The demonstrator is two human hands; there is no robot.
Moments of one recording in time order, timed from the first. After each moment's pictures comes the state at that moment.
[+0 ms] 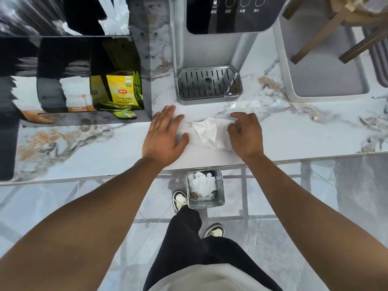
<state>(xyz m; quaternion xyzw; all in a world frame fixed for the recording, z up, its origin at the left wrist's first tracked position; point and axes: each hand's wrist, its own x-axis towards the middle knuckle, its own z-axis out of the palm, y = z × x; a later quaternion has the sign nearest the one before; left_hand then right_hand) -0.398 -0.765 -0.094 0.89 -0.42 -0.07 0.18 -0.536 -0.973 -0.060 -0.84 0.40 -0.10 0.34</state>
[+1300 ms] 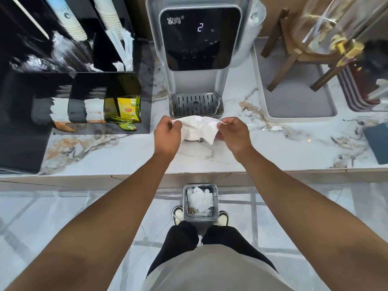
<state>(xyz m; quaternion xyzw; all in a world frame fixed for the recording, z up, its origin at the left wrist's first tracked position) -0.437 -0.835 0.001 0.81 -0.02 -0.18 0.56 -0.535 -1.005 -0.007 -0.59 0.41 -0.11 0.69</state>
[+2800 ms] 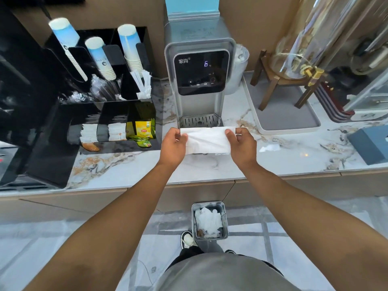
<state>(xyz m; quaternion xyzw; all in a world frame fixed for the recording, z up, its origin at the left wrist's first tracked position) -0.451 -0.805 0.052 0.83 -0.12 -0.16 0.52 -0.572 -0.976 0.034 -0.72 0.39 -0.25 0.51</state>
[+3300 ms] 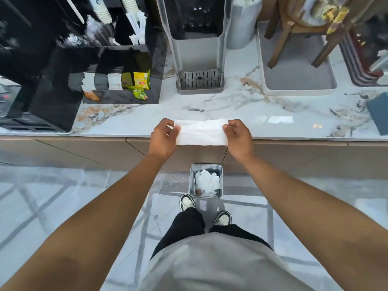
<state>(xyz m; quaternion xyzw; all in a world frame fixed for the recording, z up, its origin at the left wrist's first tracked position) -0.556 -0.753 0.012 0.86 -0.07 -0.15 0.49 -0.667 -0.956 -0.012 -0.73 0.33 -0.14 0.58</state>
